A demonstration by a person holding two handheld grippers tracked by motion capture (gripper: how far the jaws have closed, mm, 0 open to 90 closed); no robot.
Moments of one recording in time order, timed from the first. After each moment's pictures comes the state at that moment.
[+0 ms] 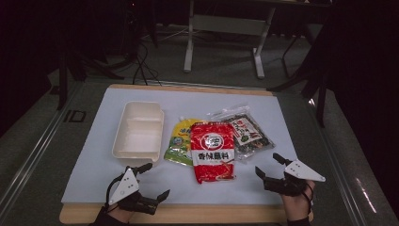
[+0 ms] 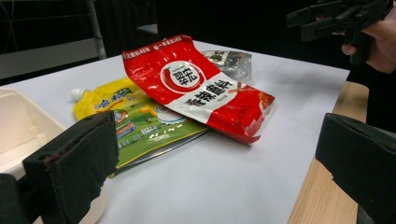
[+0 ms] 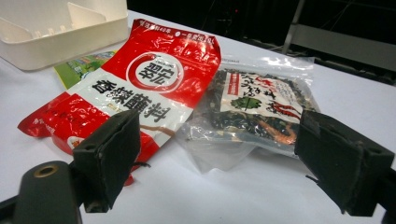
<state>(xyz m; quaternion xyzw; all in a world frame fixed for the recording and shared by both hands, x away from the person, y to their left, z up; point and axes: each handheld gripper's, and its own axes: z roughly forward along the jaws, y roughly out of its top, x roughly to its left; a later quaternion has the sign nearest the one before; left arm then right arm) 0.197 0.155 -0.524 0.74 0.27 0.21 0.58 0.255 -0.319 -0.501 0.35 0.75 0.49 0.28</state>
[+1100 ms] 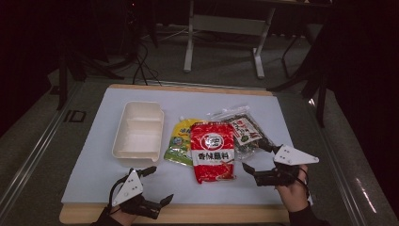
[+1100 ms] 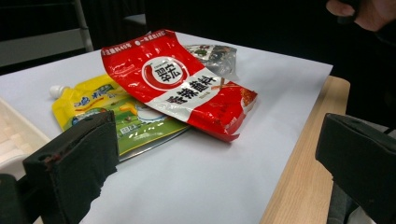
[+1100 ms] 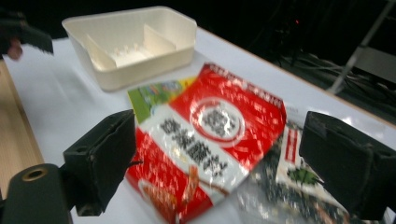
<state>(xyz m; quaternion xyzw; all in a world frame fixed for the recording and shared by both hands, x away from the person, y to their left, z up) 0.190 0.145 -0.514 0.75 0.27 0.19 0.57 0.265 -0.274 -0.433 0.25 0.80 0.51 0.22</state>
